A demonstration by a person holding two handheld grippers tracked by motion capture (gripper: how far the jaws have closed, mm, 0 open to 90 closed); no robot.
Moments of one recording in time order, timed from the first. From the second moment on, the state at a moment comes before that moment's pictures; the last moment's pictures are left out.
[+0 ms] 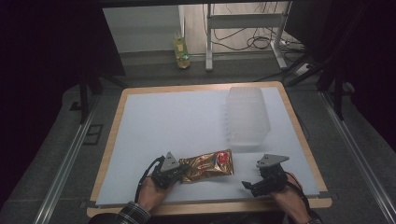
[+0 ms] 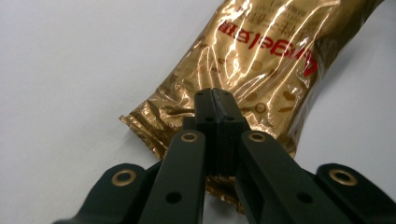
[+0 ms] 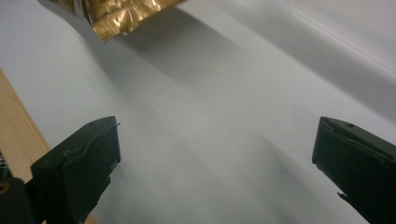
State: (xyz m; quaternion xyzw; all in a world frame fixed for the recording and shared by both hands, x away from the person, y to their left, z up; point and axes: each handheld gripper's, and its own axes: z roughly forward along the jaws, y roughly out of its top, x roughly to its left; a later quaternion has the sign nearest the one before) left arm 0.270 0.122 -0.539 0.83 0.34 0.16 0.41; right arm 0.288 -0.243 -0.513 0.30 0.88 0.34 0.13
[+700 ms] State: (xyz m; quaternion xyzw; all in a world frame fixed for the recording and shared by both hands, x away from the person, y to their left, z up) left arm 0.269 0.132 -0.546 0.84 0.37 0.14 0.38; right arm 0.291 -0.216 -0.510 0.30 0.88 0.37 0.04
